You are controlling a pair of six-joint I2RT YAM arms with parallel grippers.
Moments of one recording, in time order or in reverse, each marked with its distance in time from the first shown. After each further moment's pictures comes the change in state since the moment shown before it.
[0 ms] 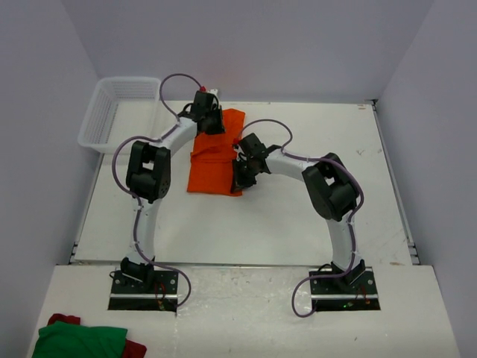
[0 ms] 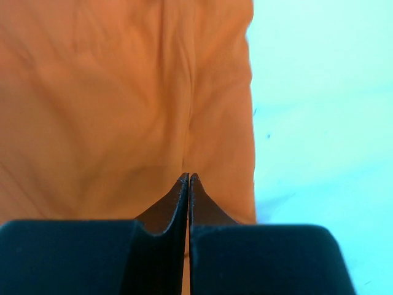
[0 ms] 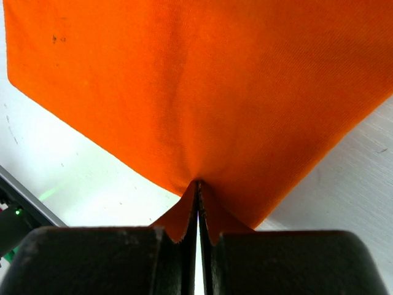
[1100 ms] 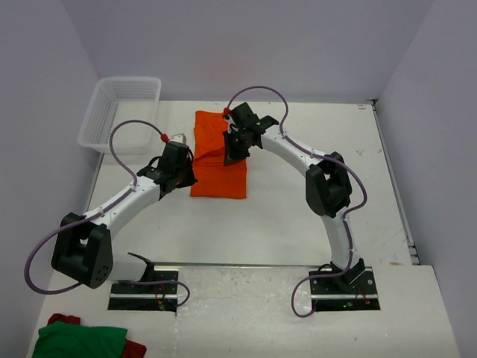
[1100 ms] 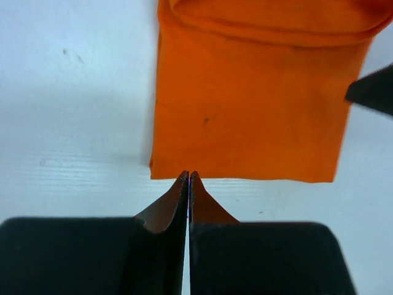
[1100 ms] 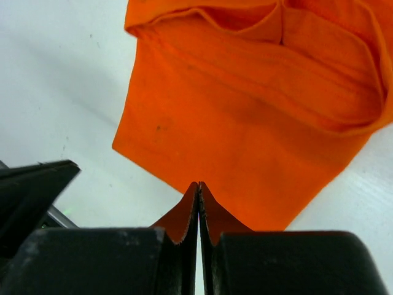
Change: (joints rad) left arm -0.069 -0.944 -0.953 -0.039 -0.288 -0.180; right arm -0.003 0.047 0.457 -0.319 0.094 -0.084
